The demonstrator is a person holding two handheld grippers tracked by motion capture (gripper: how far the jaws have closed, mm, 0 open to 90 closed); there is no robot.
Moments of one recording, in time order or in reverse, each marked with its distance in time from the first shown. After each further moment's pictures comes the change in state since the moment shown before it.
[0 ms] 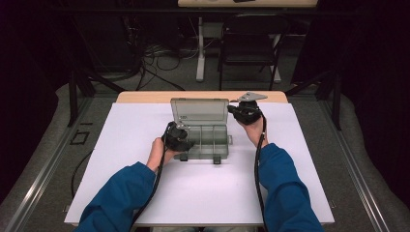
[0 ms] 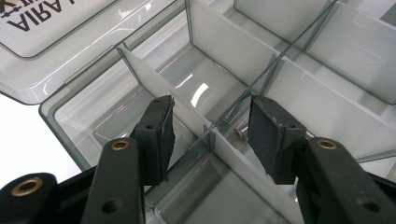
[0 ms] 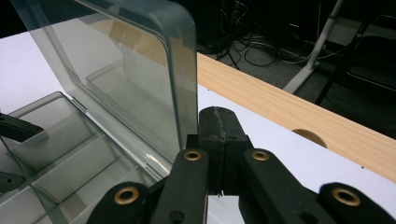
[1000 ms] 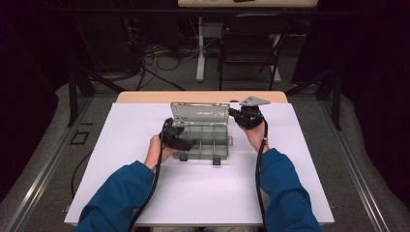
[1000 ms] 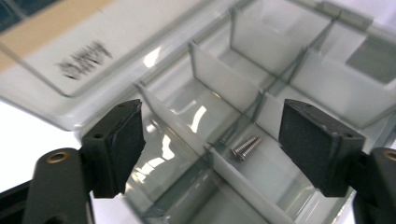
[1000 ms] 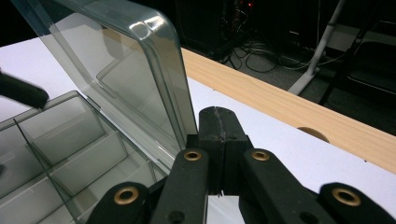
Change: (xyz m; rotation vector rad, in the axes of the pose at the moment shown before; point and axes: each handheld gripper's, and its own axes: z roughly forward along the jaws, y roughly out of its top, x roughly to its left) left arm 0.003 0.009 -0.029 -0.121 0.011 0.005; right arm 0.006 -0.009 -0.011 -0.029 0.003 0.004
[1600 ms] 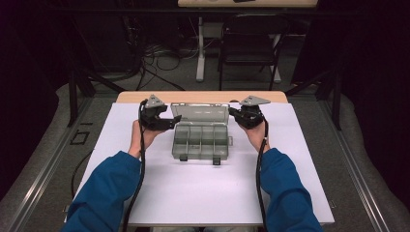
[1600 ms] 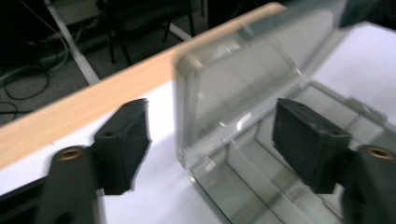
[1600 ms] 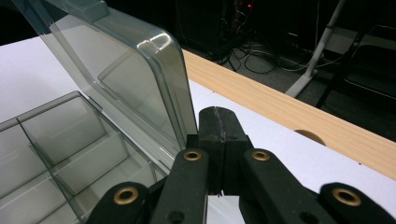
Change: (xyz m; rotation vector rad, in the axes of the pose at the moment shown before) left arm 0.056 0.024 -0.050 -0.201 0.063 -0.098; right arm 0.002 0.005 -0.004 -0.001 -0.007 -0.017
